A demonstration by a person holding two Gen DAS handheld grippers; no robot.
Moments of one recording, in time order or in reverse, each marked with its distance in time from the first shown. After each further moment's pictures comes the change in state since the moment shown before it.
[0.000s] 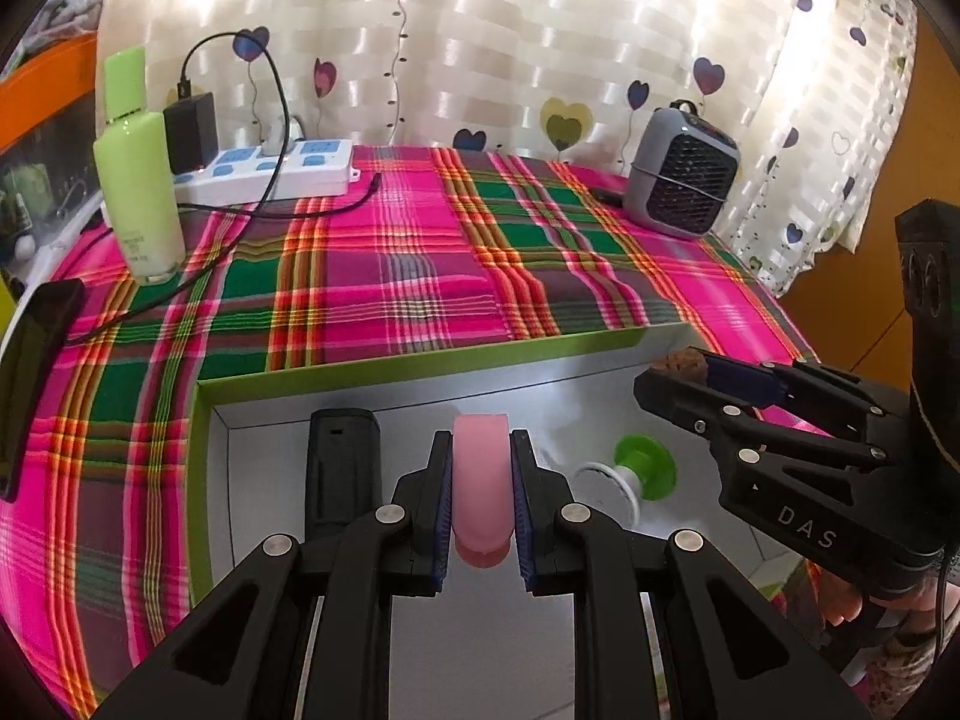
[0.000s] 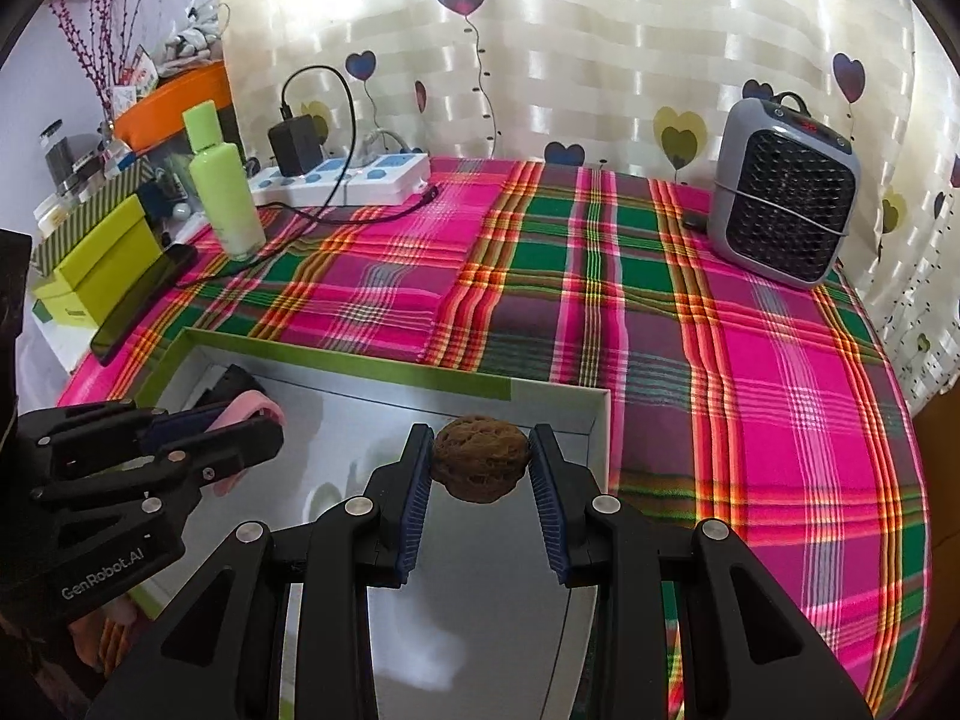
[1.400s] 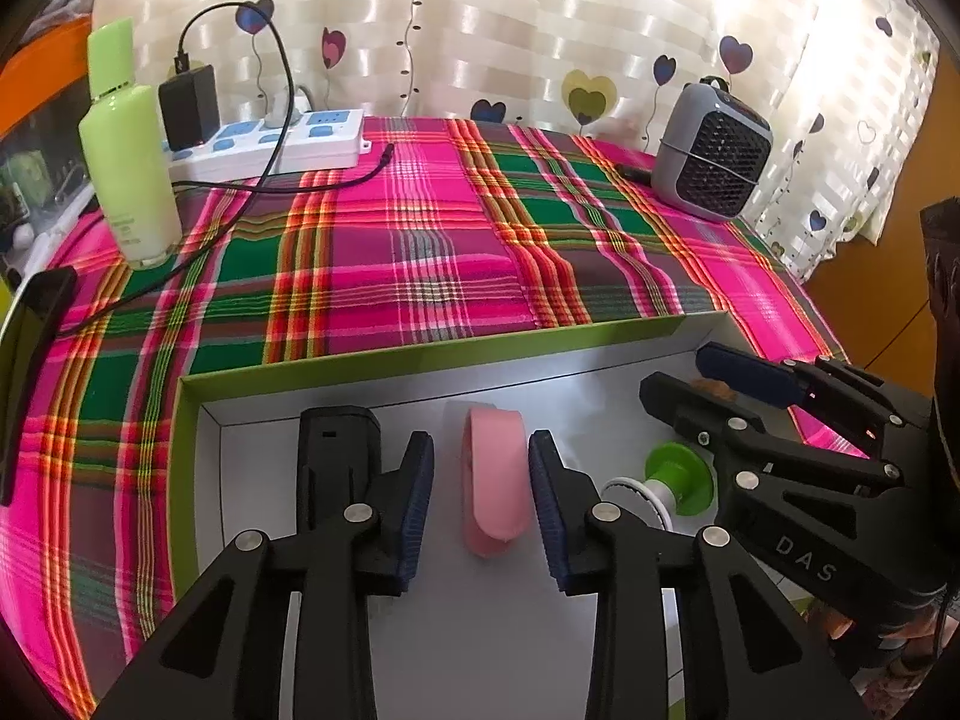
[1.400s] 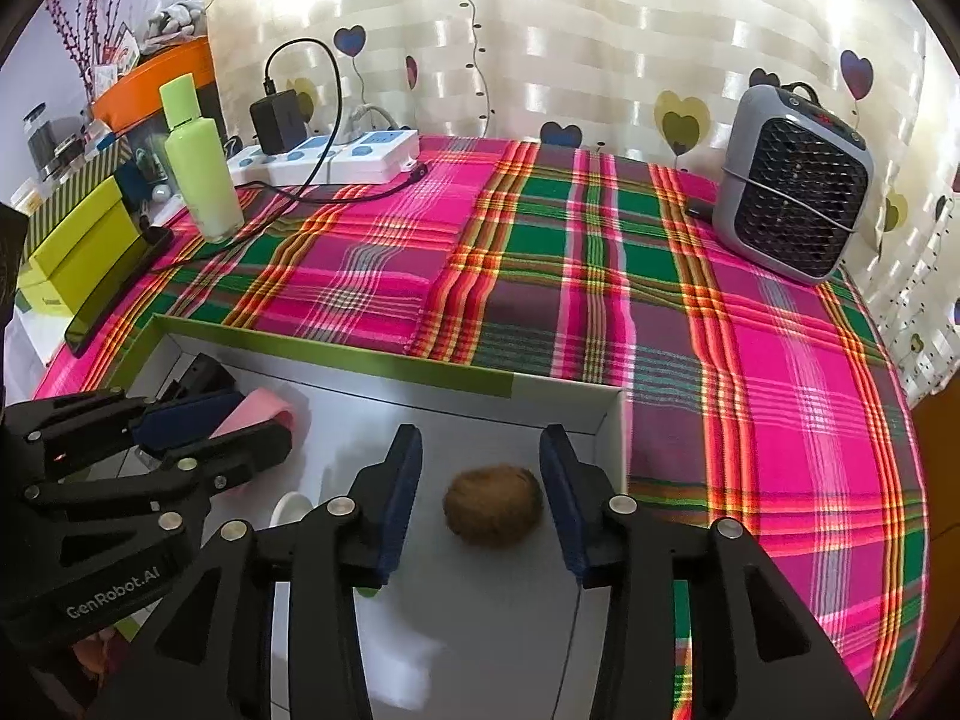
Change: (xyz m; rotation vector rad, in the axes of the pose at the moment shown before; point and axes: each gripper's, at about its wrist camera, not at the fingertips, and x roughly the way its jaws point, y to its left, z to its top) left arm 0.018 0.003 0.005 -0.018 0.058 0.035; right arm 0.016 0.003 0.004 -0.008 0.037 -0.049
